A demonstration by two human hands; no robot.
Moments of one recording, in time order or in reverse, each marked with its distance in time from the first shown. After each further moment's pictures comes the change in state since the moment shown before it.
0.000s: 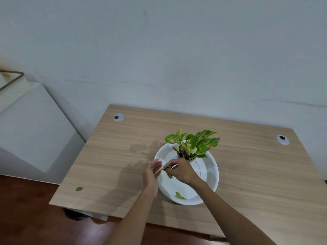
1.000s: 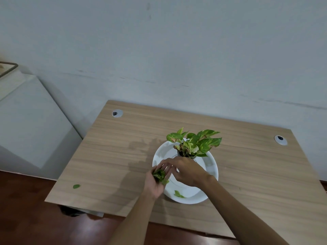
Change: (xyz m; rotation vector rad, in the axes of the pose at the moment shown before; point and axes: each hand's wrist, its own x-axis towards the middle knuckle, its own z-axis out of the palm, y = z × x) left_hand 0.001 -0.008 -0.007 -0.607 -0.293 -0.443; right_hand -0.011 -0.017 -0.024 -0.710 -0.113 -0.427
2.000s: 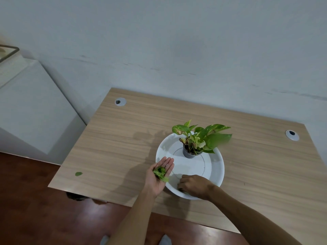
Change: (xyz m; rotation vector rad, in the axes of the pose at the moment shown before) left_hand 0.004 -0.005 -0.024 0.010 0.043 0.013; right_hand -0.041 0.066 0.089 -0.300 -0.348 -0.309
